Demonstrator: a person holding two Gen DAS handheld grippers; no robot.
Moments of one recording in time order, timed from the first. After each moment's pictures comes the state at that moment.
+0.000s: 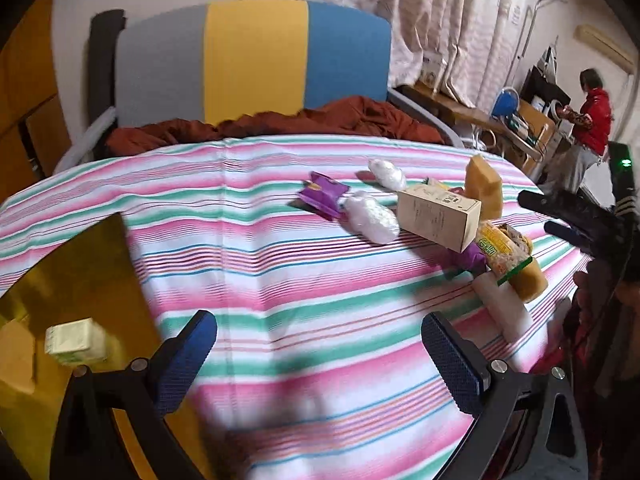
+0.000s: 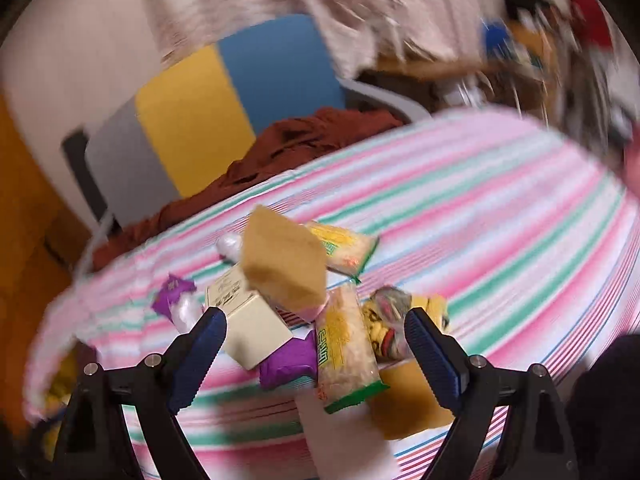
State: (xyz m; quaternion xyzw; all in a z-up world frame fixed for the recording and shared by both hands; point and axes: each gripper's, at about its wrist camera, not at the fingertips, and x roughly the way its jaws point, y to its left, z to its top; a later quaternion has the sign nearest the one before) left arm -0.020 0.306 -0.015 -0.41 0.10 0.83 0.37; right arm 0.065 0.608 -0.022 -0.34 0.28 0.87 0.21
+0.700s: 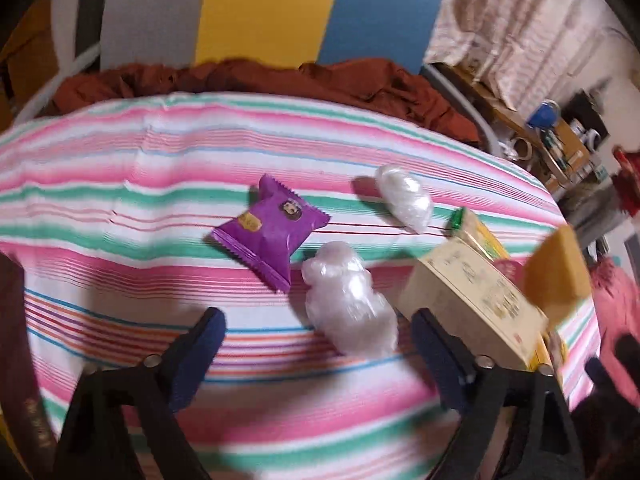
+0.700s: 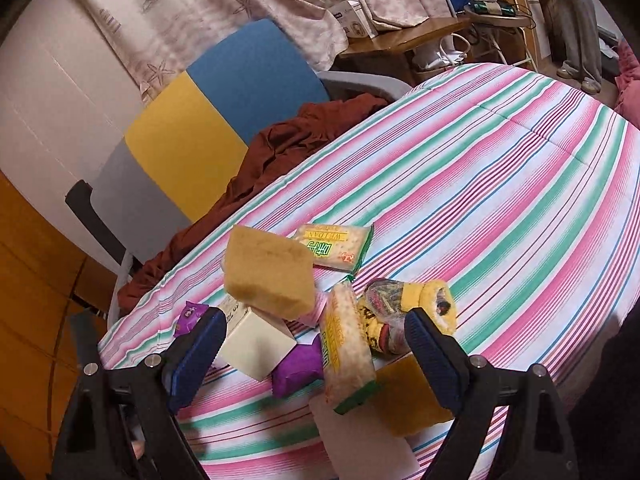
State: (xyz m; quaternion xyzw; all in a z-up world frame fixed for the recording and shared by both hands) left arm -0.106 0.443 -0.069 -0.52 0.04 0.79 0.32; right arm 0.082 0.631 -0.025 -0.31 0.37 0.85 0.20
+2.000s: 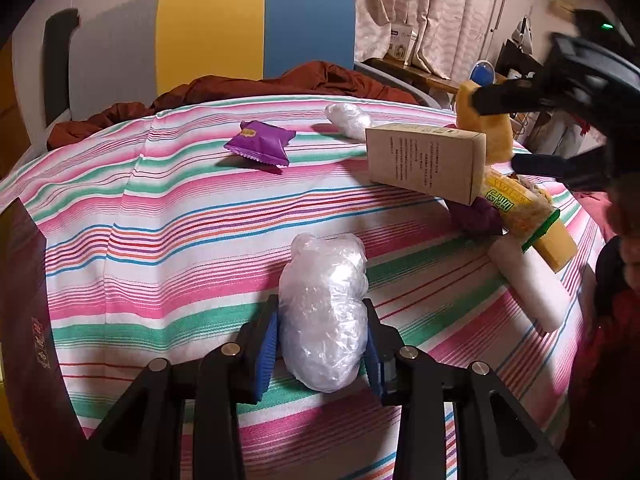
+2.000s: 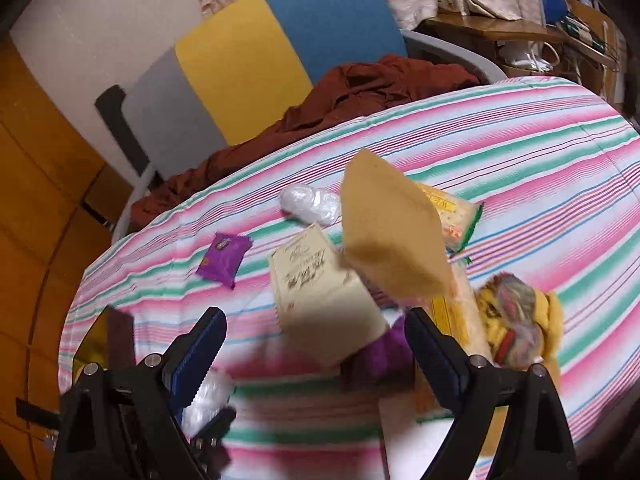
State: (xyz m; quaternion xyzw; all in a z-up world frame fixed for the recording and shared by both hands) left arm -0.012 0.351 -0.094 -0.40 0.12 0.80 0.42; right arm -0.002 0.582 -0.043 -0.41 0.28 0.86 0.10
